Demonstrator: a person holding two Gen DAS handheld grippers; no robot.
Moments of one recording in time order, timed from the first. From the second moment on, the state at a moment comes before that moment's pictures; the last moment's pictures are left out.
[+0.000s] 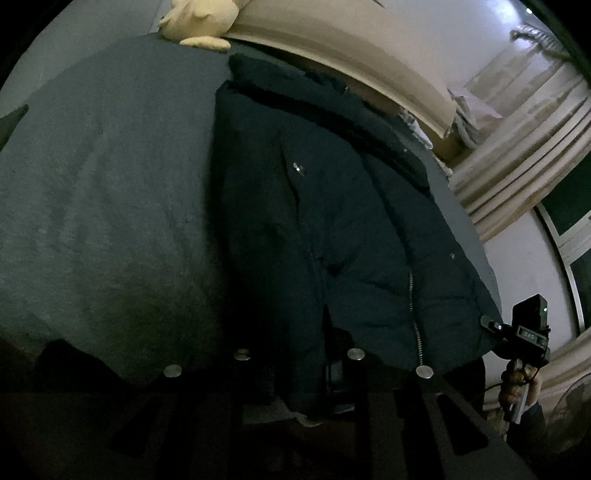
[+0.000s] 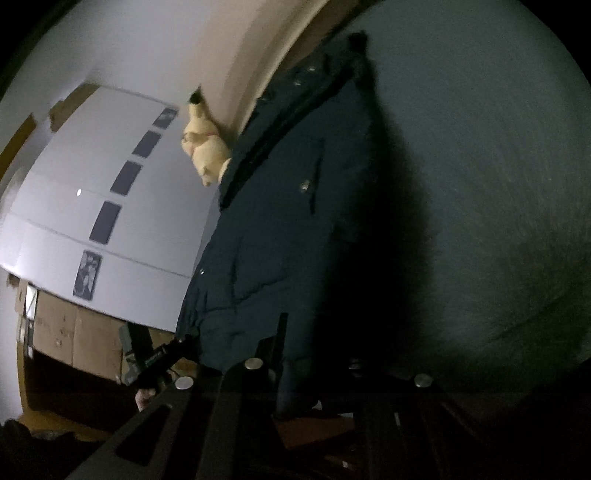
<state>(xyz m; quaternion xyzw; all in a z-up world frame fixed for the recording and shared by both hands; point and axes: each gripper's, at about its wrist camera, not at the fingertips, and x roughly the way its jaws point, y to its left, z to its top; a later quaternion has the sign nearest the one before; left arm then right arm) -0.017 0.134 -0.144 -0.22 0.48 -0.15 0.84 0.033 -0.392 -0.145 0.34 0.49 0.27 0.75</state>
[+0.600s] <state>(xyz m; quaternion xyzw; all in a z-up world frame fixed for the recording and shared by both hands) -0.086 0.155 -0.102 -0.23 0.43 -0.18 0.86 -0.017 -0.387 -0.097 0.30 0.48 0.31 0.77</state>
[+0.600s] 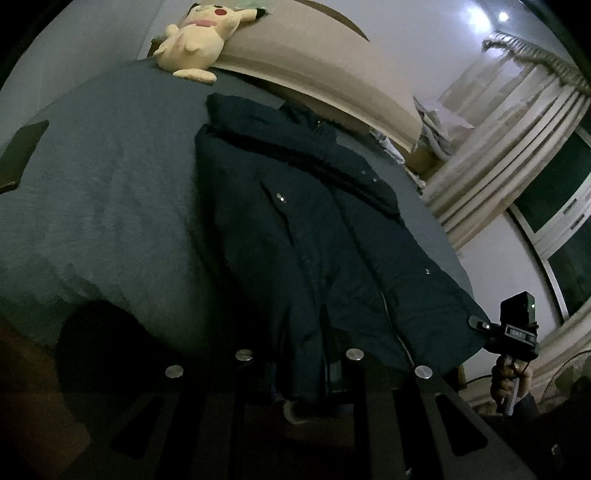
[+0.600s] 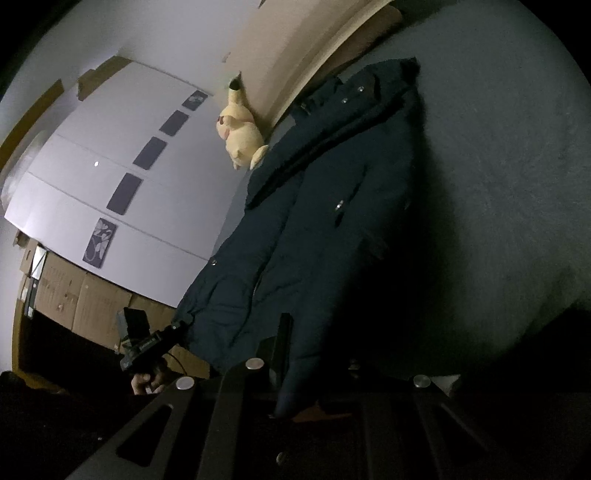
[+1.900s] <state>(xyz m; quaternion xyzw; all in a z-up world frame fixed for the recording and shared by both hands) -0.012 0.134 0.004 -0.20 0.32 -0.08 0.92 0.051 -0.385 0.023 0.30 0.31 0.28 0.86</state>
